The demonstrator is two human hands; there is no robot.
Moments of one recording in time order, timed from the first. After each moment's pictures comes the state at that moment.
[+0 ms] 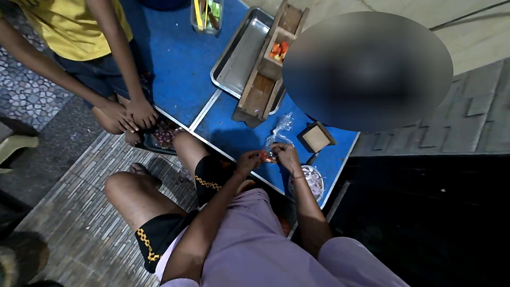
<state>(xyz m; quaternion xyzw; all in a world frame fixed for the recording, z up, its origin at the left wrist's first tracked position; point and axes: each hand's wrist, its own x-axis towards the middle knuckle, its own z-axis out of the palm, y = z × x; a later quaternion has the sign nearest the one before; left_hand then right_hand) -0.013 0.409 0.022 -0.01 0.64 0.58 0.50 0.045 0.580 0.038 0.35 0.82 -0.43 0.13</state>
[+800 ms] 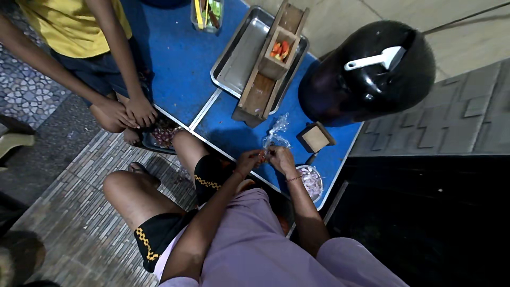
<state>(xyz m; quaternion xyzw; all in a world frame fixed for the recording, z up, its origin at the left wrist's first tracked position) -0.013 0.409 0.017 0.01 0.63 0.59 0.50 0.043 0.564 0.040 0.25 0.91 -0.26 0.19</state>
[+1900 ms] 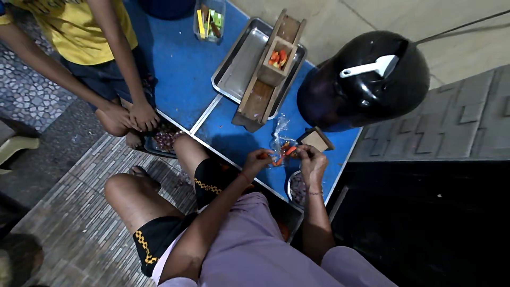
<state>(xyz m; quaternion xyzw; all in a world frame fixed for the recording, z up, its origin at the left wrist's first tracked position) -0.008 0.425 0.042 0.04 0.55 0.70 0.45 0.082 0.591 0.080 0.37 0.85 -0.34 -0.15</state>
